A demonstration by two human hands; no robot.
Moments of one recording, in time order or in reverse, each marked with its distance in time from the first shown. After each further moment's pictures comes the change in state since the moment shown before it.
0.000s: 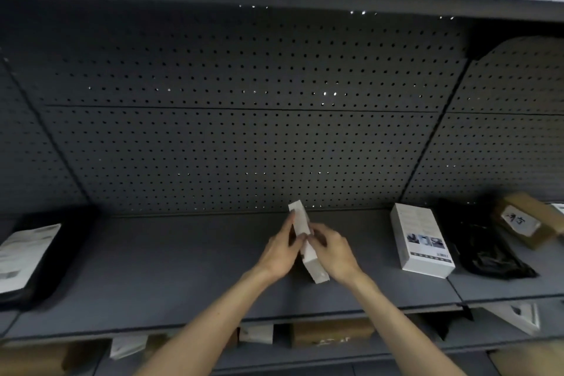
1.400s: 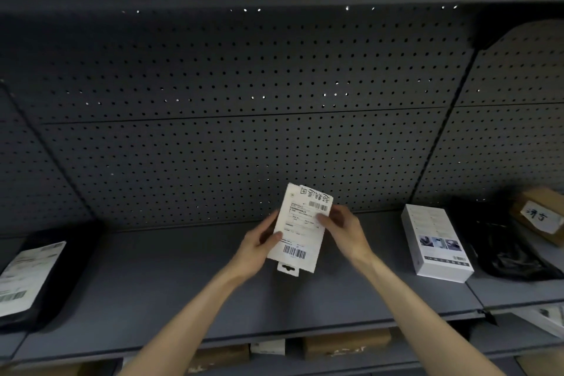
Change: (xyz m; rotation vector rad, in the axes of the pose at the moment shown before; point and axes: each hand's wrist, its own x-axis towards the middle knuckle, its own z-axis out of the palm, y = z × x) left_hand 0.001 -0.011 -0.058 -0.270 0.040 0.105; right_hand 0.046 0.002 -0.014 0.468 0.131 0.078
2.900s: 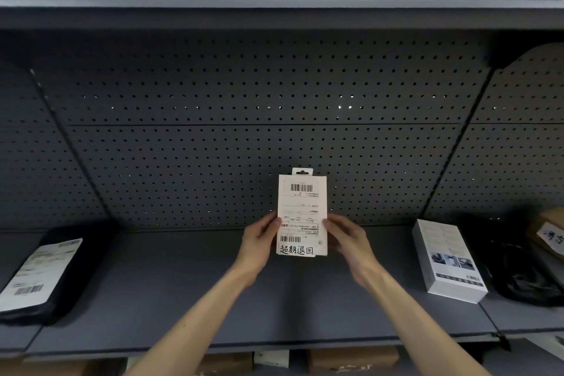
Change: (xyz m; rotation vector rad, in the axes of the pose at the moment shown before) left_hand 0.003 0.027 -0.001 -0.164 0.258 -0.009; right_hand -0.009 -0.016 0.015 0.289 -0.066 0.043
